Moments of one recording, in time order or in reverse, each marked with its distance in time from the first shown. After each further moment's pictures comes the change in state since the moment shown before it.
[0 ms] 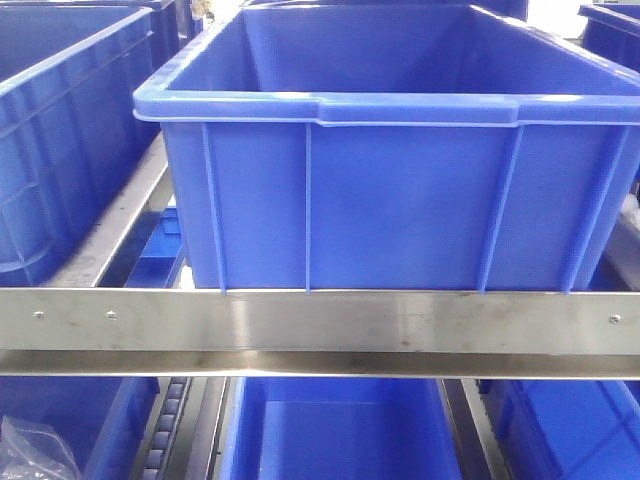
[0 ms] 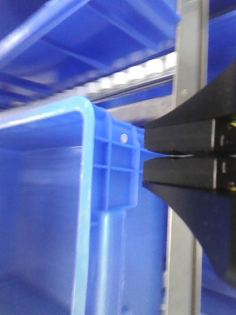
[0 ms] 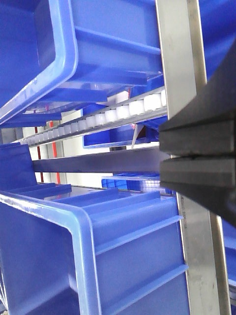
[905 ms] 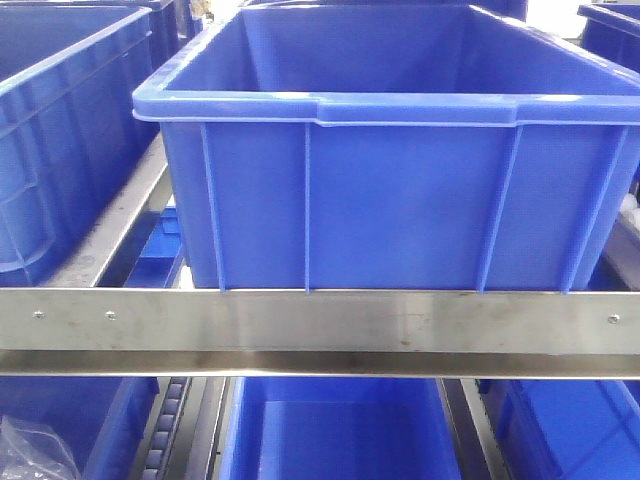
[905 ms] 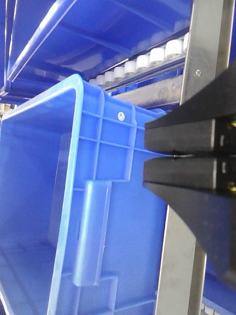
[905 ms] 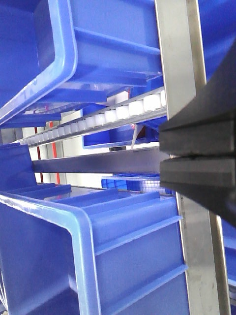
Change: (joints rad) left arm 0.067 -0.326 0.208 -0.030 -0.030 0.000; right arm 0.000 0.000 0.000 0.000 0.002 0.002
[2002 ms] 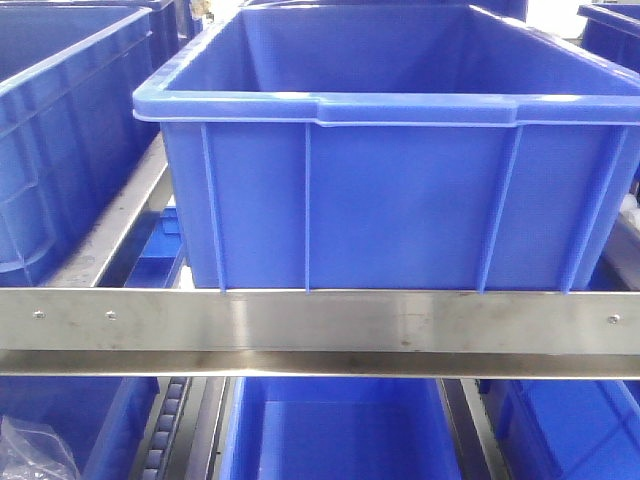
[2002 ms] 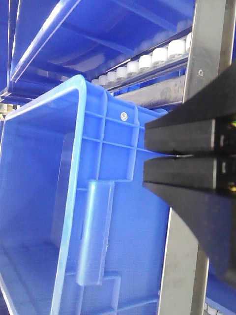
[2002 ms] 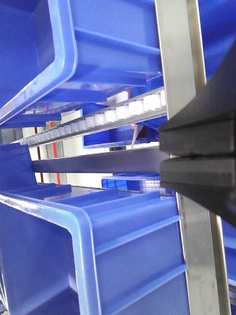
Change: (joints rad) left arm 0.000 0.000 0.000 0.005 -0.005 0.000; right arm 0.000 0.000 0.000 0.000 0.000 0.000
